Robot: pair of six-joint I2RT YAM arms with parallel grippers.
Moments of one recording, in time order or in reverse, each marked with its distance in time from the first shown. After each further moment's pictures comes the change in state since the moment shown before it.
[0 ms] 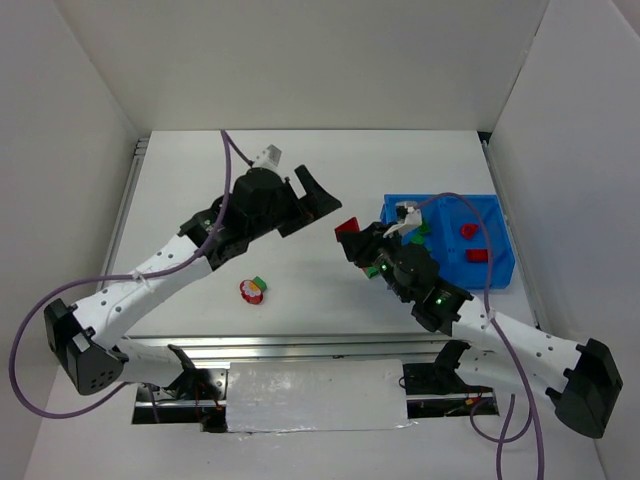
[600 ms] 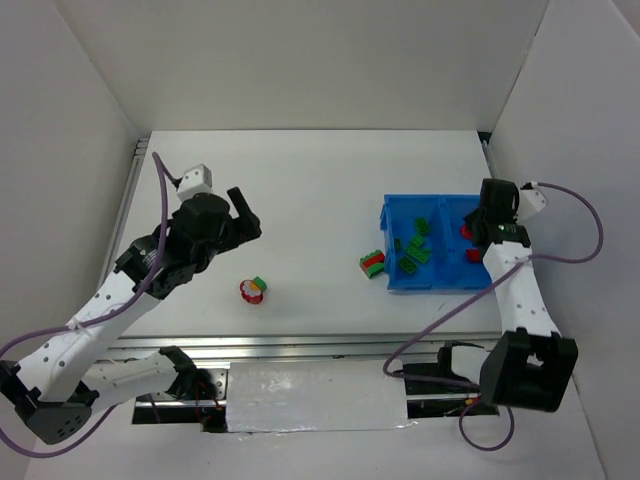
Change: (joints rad) left arm 0.101 -0.301 -0.032 -0.408 -0.440 0.259; right arm -0.994 0.199 0.349 -0.782 0.064 0.110
